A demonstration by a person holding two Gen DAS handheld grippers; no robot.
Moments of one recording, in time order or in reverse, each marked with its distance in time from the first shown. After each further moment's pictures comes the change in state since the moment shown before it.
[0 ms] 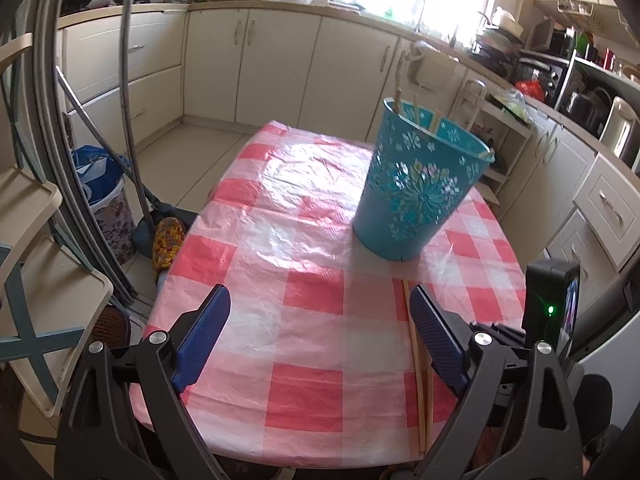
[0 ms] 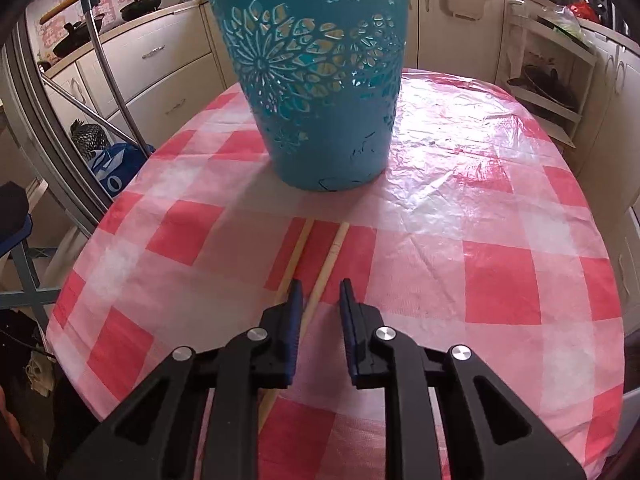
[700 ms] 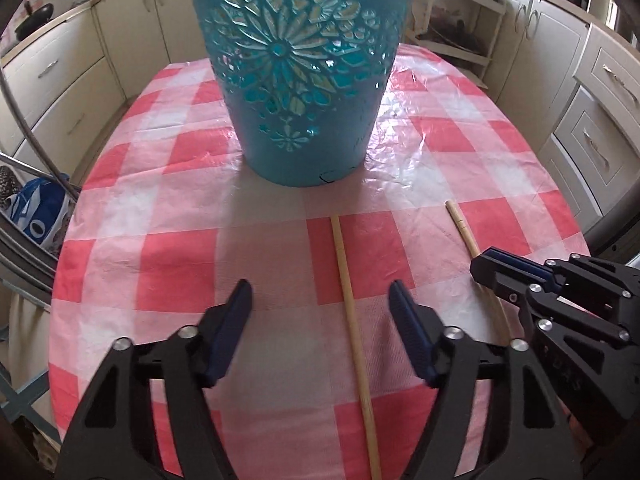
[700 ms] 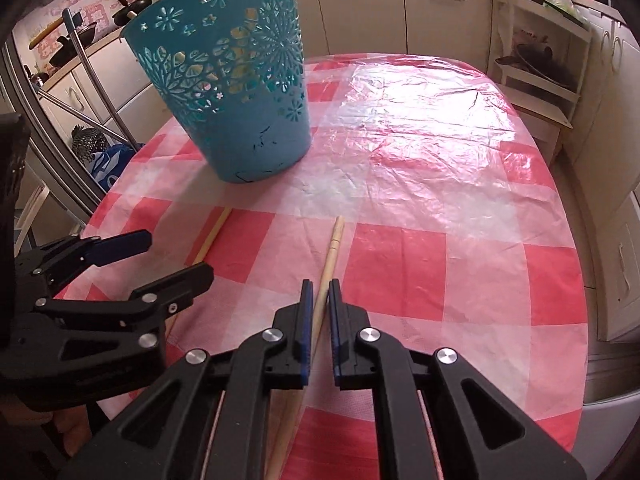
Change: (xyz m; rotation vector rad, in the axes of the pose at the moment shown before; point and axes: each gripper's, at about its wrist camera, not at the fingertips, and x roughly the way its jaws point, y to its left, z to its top) left arm 0.117 -0.098 -0.021 0.271 0.282 0.024; right arm -0.015 -0.083 -0.005 0.063 0.039 0.066
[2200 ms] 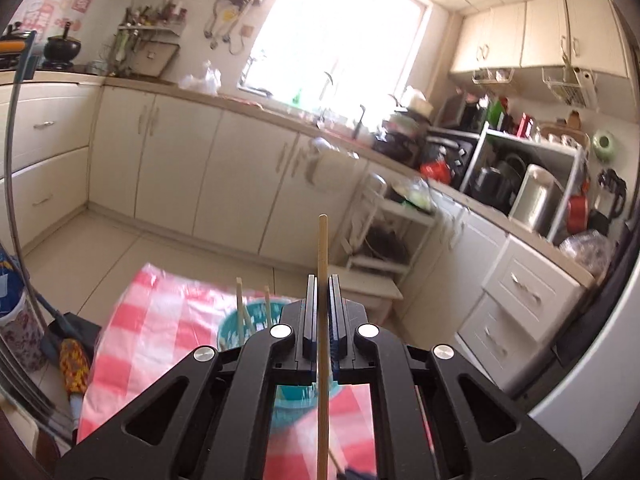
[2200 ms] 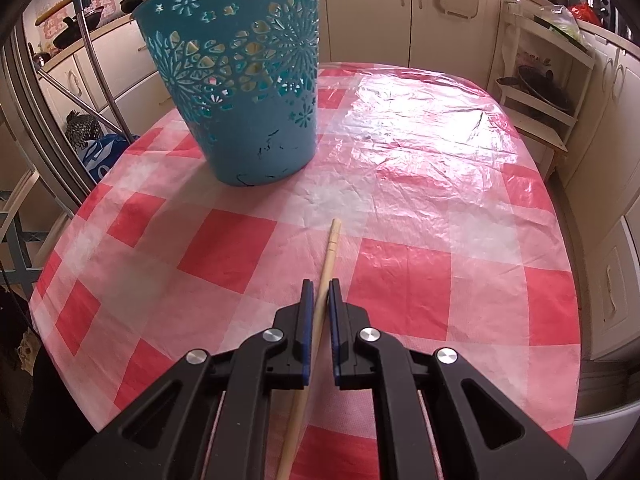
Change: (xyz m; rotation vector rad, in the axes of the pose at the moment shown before) left arm -0.172 0.060 0.118 -0.204 -0.674 -0.316; right arm 0.005 0.013 0.003 -0.058 -0.028 -0.060
